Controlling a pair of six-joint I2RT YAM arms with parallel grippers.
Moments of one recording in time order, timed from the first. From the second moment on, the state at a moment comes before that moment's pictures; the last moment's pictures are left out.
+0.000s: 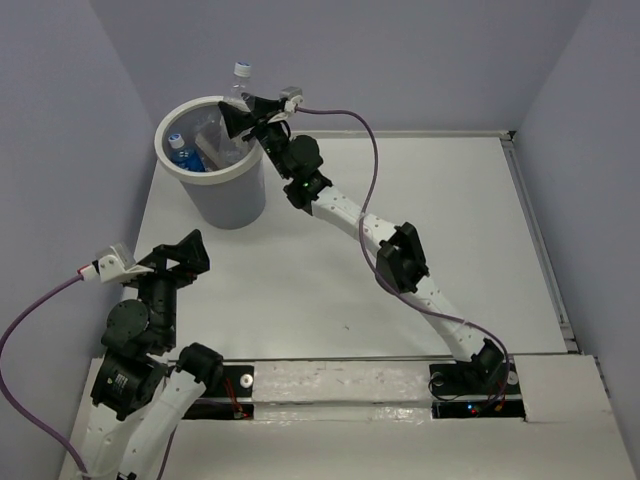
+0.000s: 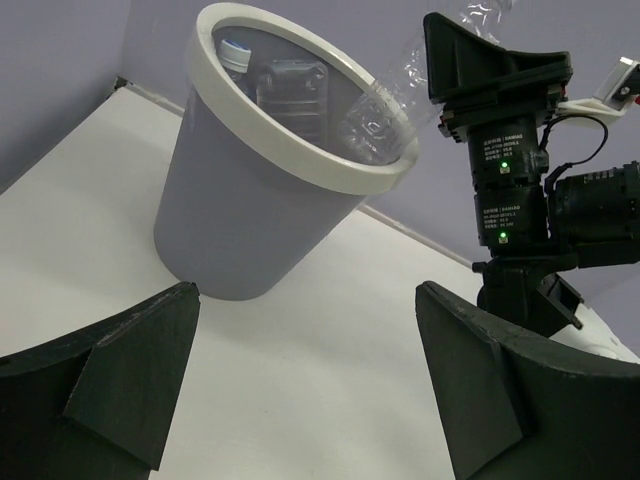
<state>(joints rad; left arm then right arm) -0.46 0.19 0.73 -0.44 -0.58 -0.48 0.83 2.65 2.63 0.70 0.11 0.28</state>
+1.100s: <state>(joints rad) -0.32 0.26 0.73 -0.44 -0.57 -0.48 0.88 1.73 1.31 0.85 0.09 0.15</state>
